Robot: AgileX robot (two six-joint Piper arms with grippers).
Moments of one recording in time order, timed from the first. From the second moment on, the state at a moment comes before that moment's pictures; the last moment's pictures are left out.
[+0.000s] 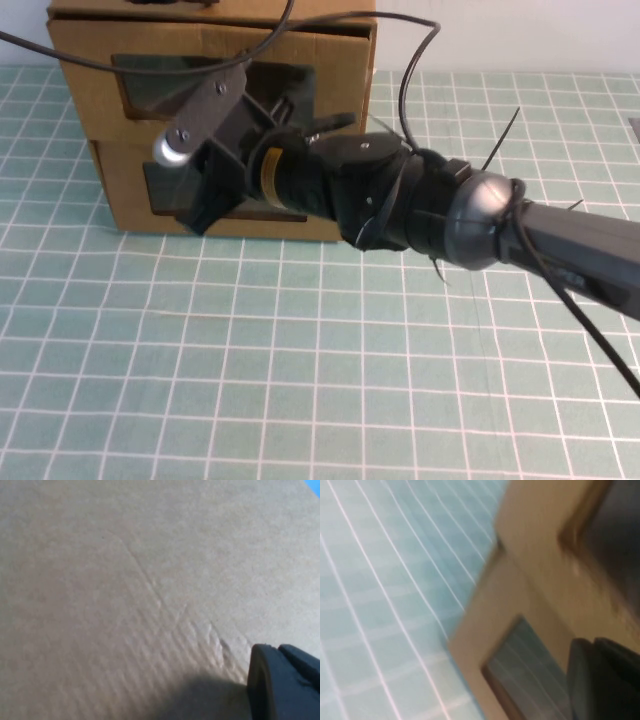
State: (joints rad) right arm 0.77 2.05 -1.66 -1.55 -0.09 1.09; left arm -0.18 1.93 -2.08 -0.63 1.02 0.43
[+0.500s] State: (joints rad) right arm 0.77 2.02 -1.69 -1.61 0.01 1.29; left arm -0.18 1.93 -2.08 -0.62 1.02 0.43
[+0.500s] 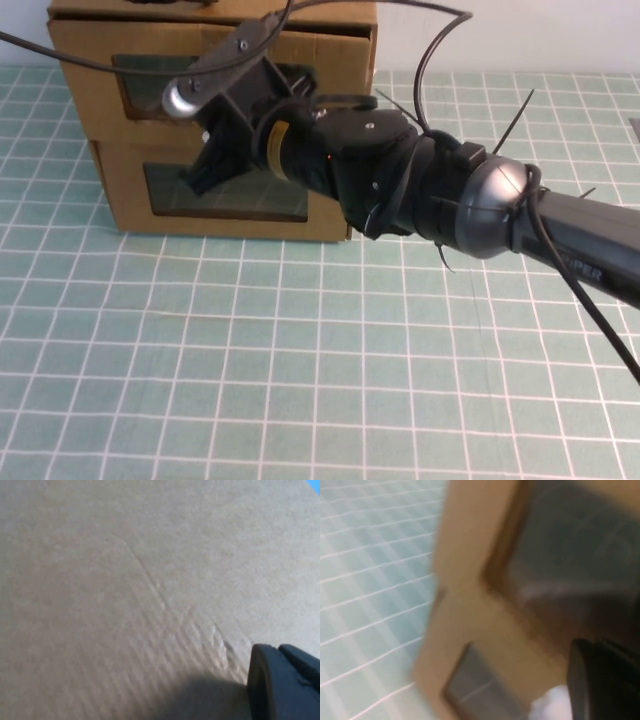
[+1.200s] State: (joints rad) right arm 0.72 2.07 -1.77 -1.65 0.06 1.29; left arm -0.18 1.93 -2.08 -0.62 1.01 0.43
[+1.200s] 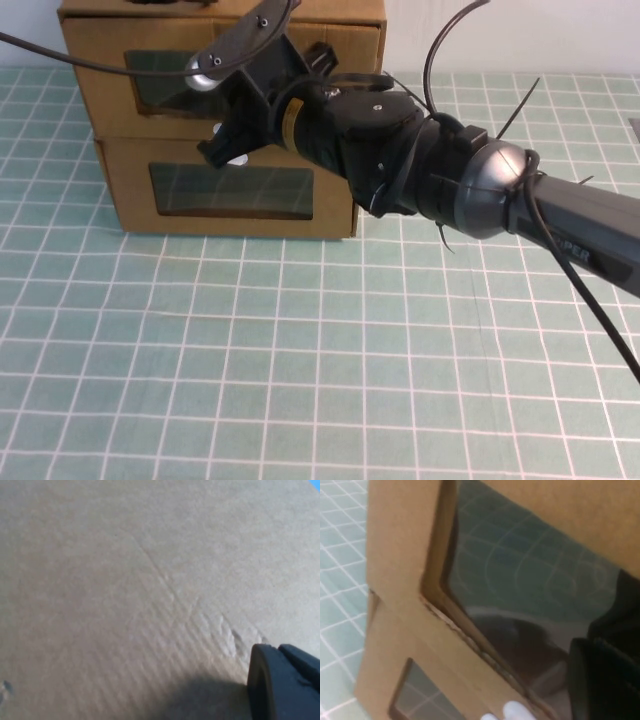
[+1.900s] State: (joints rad) right arm 0.67 1.88 -1.77 -1.71 -0.27 1.30; left arm -0.15 1.58 -2.08 -0.53 1.20 0.44
